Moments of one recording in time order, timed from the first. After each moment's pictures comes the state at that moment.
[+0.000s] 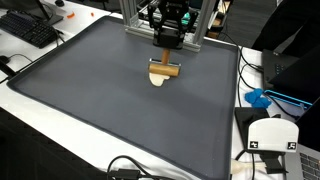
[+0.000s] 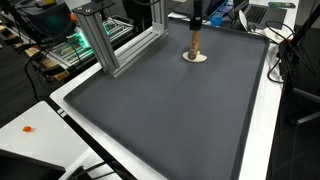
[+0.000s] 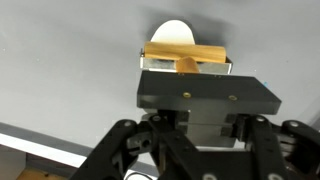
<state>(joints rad) 0.17 0.10 0.15 -2.24 -0.17 2.52 0.04</state>
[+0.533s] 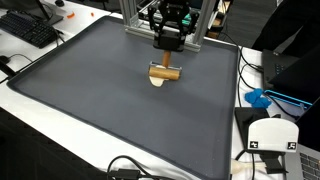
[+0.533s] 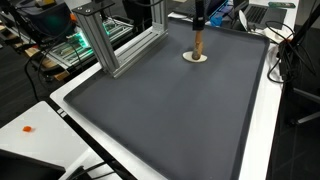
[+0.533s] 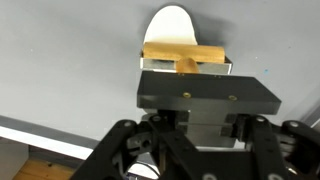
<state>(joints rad) 0.17 0.10 0.15 -2.25 -0.17 2.60 0.06</state>
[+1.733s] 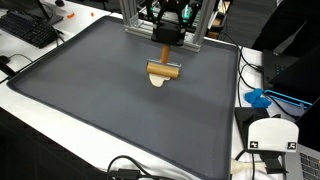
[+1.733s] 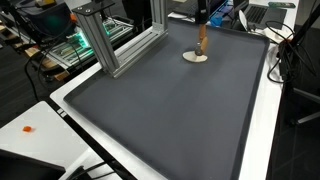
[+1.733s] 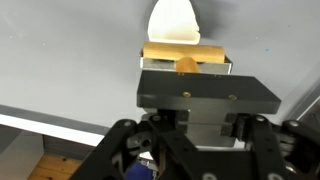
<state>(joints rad) 0.17 0.06 0.15 -2.23 -0.17 2.57 0.11</state>
